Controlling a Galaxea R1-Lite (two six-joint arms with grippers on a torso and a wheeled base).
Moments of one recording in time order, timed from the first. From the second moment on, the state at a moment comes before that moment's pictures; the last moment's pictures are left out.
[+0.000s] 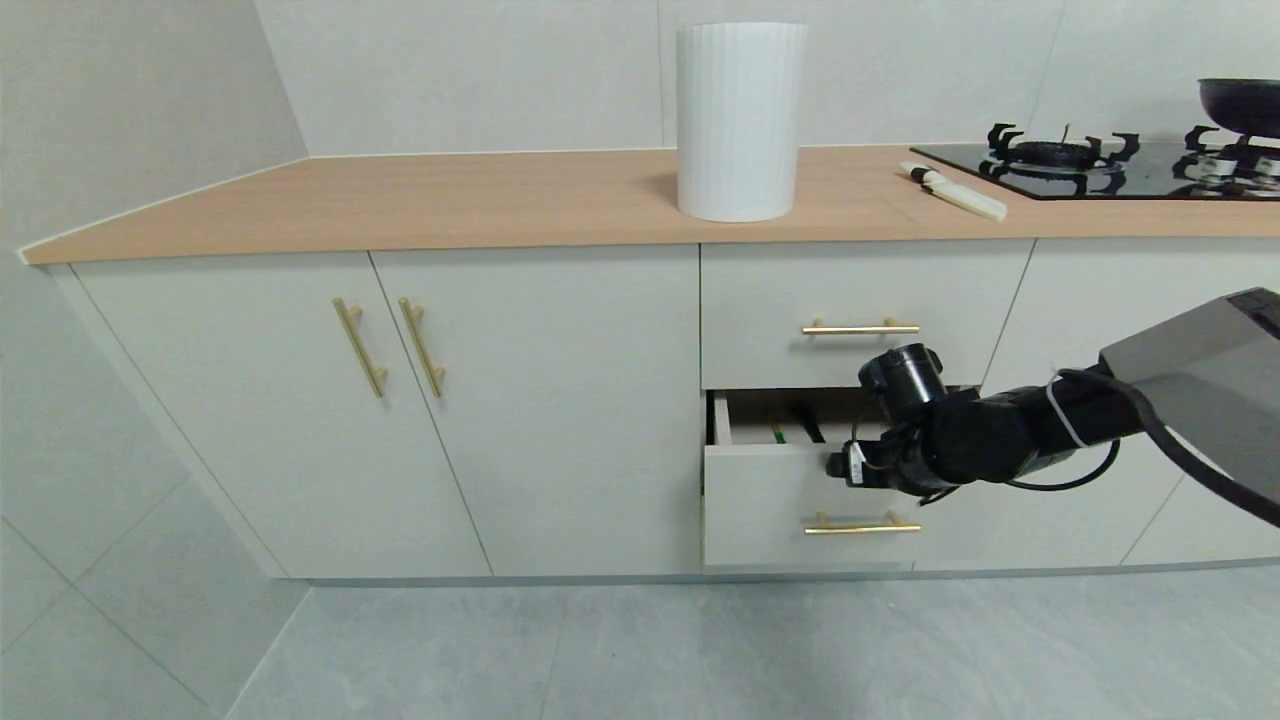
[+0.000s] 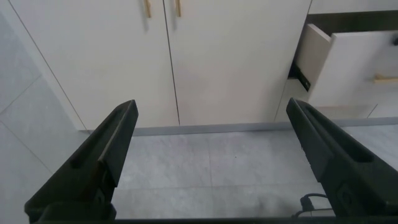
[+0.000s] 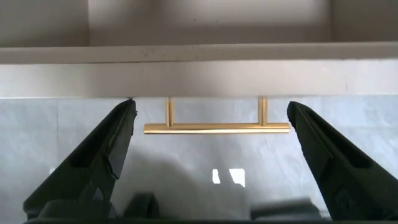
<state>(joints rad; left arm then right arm) 0.00 0.00 0.00 0.00 -0.03 0.01 0.36 2.22 -1.36 -0.05 -0.28 0.32</state>
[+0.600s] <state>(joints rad) 0.00 0.00 0.00 0.00 -0.03 0.01 0.28 2.37 -1.33 -0.55 -0.35 0.32</state>
